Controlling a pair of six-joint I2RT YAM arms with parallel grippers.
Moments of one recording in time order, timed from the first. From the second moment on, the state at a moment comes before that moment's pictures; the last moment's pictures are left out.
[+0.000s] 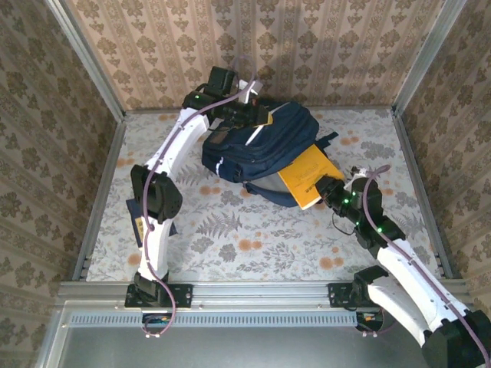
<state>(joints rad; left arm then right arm) -0.50 2.16 2.28 -0.85 0.85 -0.41 0.28 0.78 0.50 -0.08 -0.17 1.11</state>
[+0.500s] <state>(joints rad) -0.50 2.15 2.27 -0.84 0.95 -0.44 0.33 1.27 0.64 0.26 -0.18 1.22</state>
